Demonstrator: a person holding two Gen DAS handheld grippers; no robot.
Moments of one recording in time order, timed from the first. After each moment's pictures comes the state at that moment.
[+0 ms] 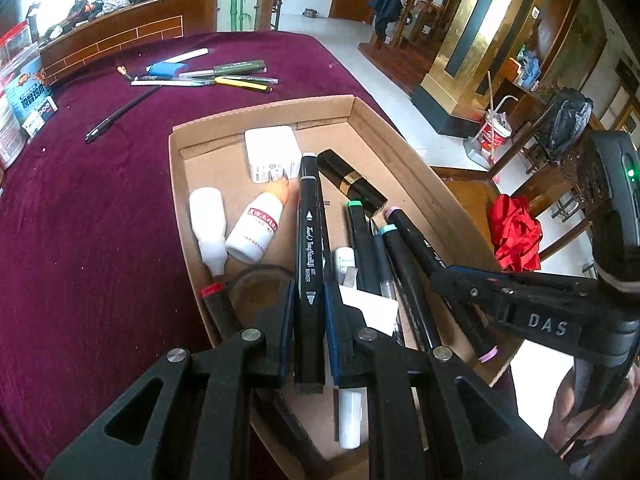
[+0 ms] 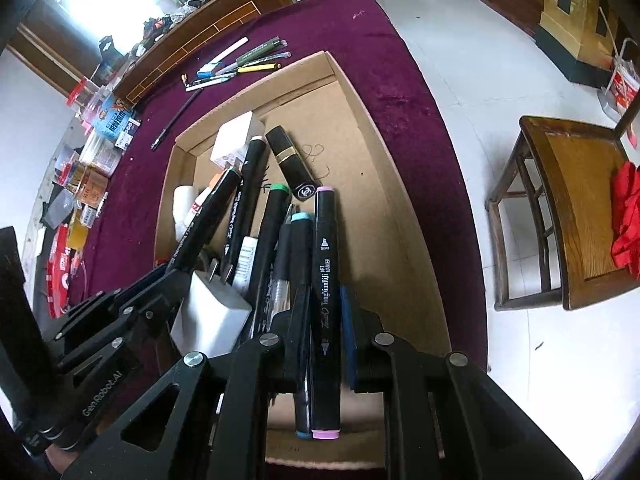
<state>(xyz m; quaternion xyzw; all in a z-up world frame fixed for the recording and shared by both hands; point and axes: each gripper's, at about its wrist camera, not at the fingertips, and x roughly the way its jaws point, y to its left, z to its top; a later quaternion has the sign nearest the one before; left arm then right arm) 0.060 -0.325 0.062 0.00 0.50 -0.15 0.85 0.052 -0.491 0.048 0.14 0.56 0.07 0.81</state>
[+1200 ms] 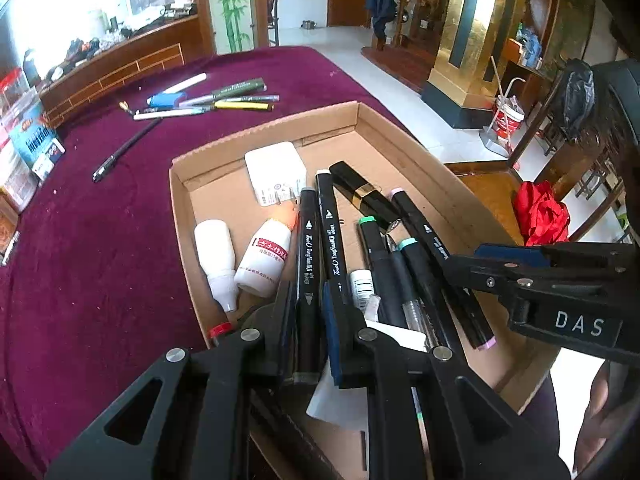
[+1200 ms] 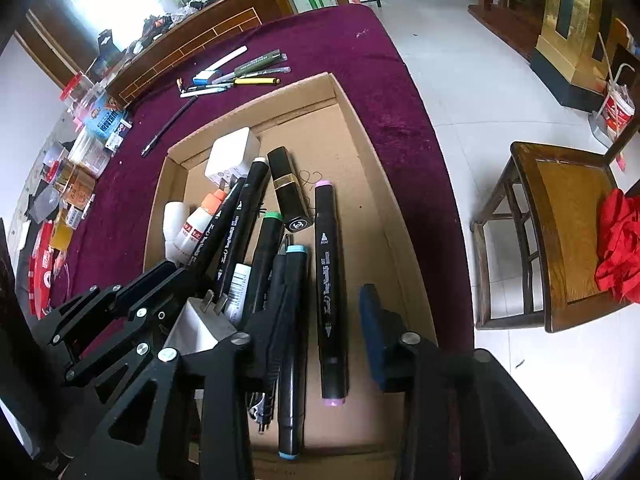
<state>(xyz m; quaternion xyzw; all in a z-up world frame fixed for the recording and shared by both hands) 0.063 -0.340 0.060 0.07 0.46 -0.14 0.87 0.059 -0.485 0.061 0.12 0.54 0.05 0.83</state>
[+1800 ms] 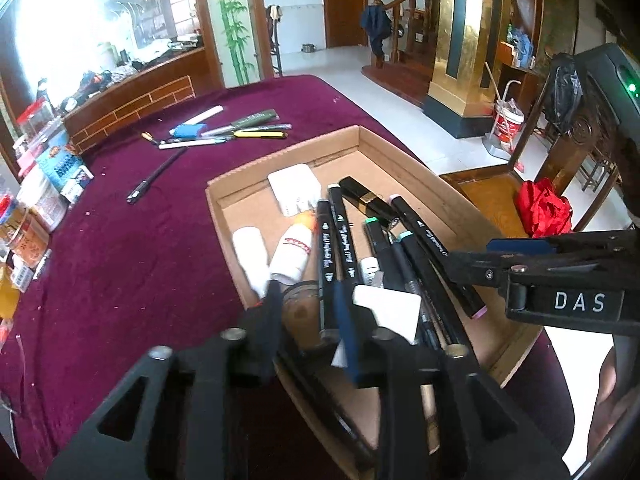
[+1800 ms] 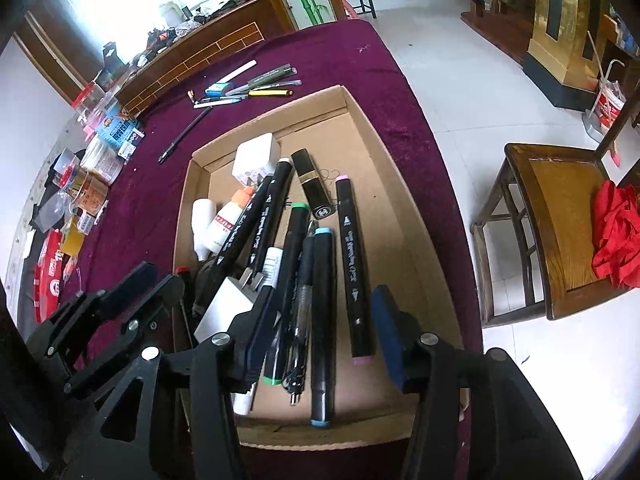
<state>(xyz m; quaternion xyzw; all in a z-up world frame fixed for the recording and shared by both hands) 0.032 -0.323 0.085 0.10 0.41 -0.12 0.90 0.031 -0.465 0.079 0.13 0.52 0.04 0.84</state>
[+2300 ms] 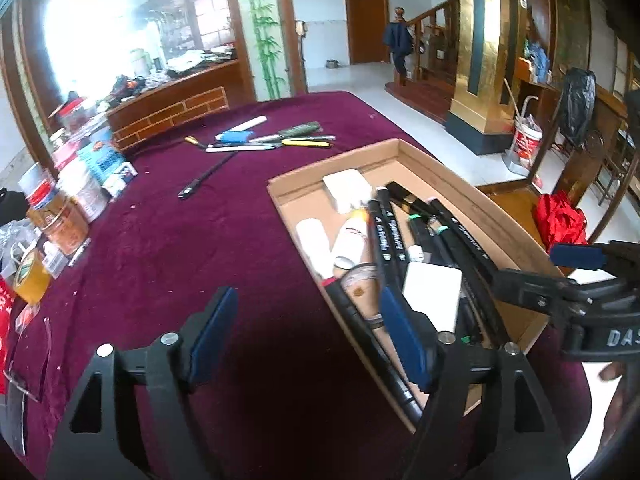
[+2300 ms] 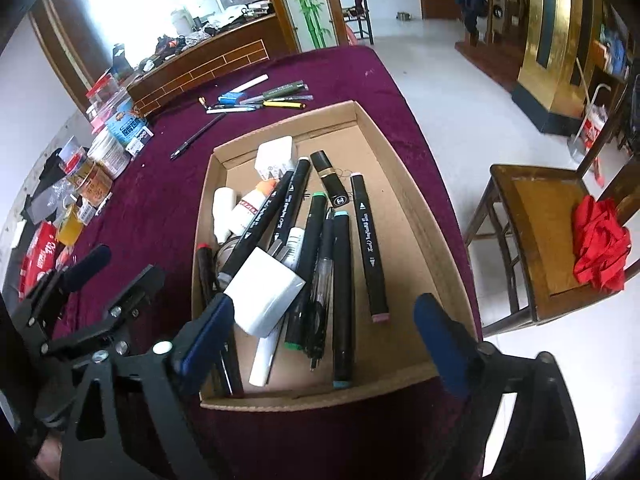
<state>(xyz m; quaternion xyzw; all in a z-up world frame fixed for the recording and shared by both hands) 0.008 -0.276 0.096 0.10 0.38 -0.08 0.91 -0.010 -0.434 0.096 0.08 0.48 0.02 0.88</state>
